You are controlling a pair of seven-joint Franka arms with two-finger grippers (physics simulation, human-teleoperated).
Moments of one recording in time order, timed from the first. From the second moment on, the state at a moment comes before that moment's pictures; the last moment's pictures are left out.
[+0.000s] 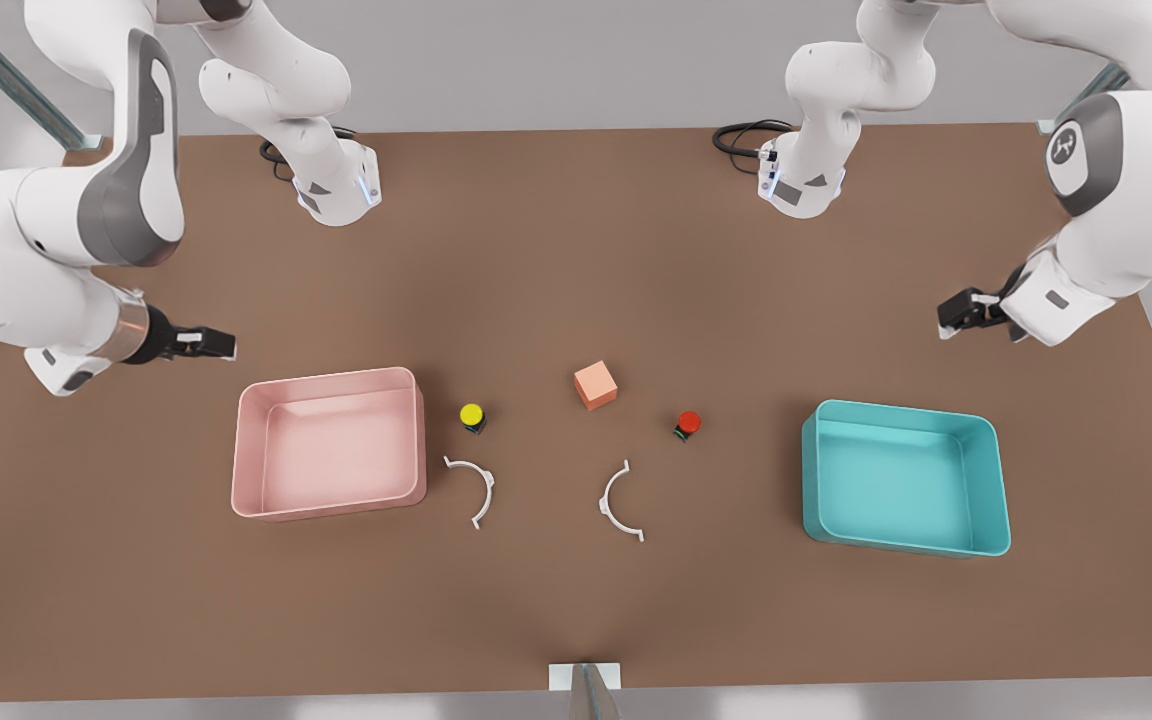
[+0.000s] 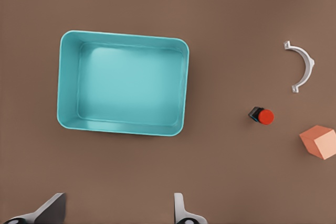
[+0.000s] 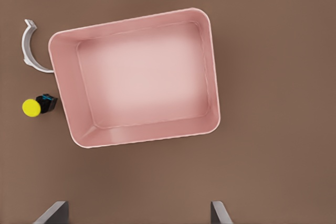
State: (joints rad) left arm -0.11 0.10 0.10 -1.46 -0.01 1.52 0.05; right arm 0.05 0.14 -0.06 -1.57 0.08 1.50 0.03
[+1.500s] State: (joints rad) left arm -0.63 0.52 0.10 -2.08 -0.09 2.81 -0.29; right arm 0.24 0.56 0.31 -1.82 -0.09 2.32 0.97
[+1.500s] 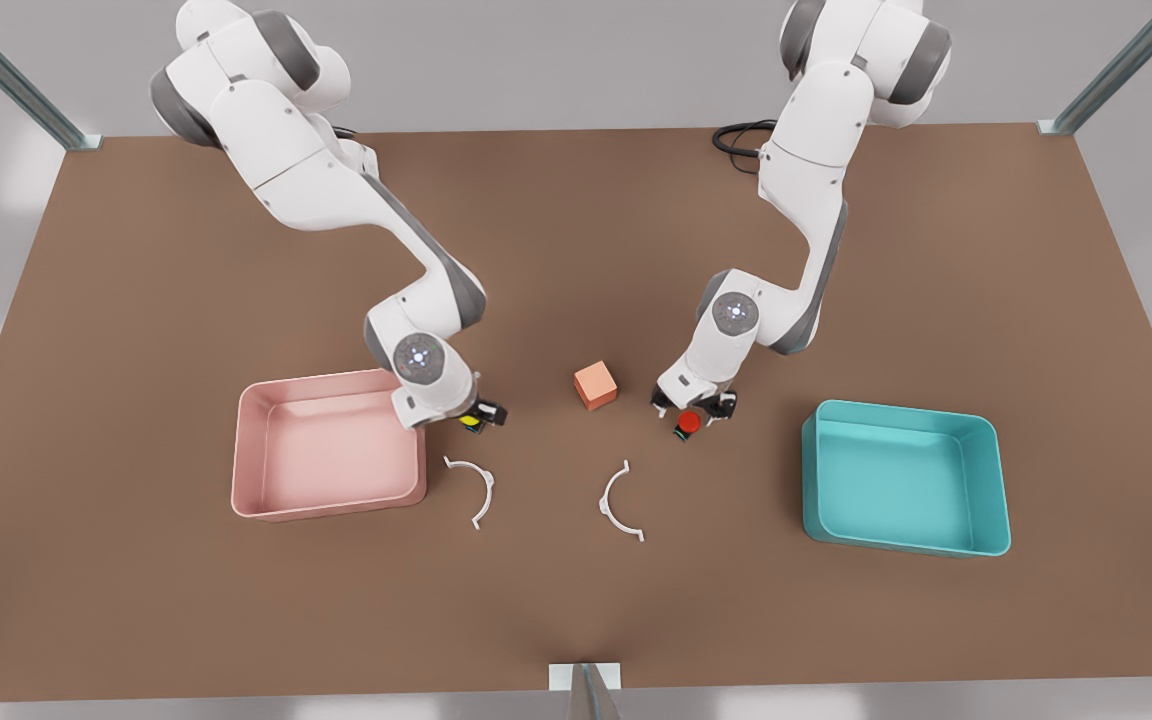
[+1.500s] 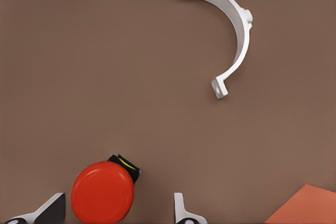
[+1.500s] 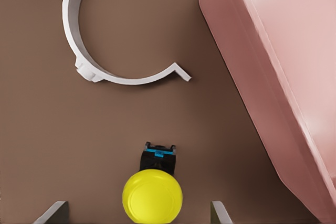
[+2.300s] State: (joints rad) left arm -0.63 0.46 0.12 -2.06 -0.09 2.78 -0.37; right arm 0.26 0.63 0.30 -1.82 -0.18 2.39 1.36
